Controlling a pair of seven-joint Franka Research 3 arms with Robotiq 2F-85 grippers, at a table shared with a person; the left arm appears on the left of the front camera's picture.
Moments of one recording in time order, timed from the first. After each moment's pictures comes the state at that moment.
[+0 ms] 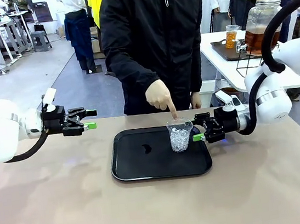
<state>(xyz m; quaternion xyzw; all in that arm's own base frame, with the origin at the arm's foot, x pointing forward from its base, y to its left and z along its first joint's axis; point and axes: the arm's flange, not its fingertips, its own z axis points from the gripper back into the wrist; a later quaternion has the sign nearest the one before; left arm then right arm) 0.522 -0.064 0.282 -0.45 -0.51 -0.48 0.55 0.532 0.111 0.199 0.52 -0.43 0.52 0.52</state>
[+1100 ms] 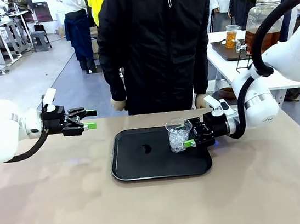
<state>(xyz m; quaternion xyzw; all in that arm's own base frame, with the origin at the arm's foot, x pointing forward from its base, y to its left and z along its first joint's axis) 0.522 -0.064 0.282 -0.45 -0.51 -0.48 0.55 0.525 0.152 0.190 0.52 -0.41 0.54 0.52</state>
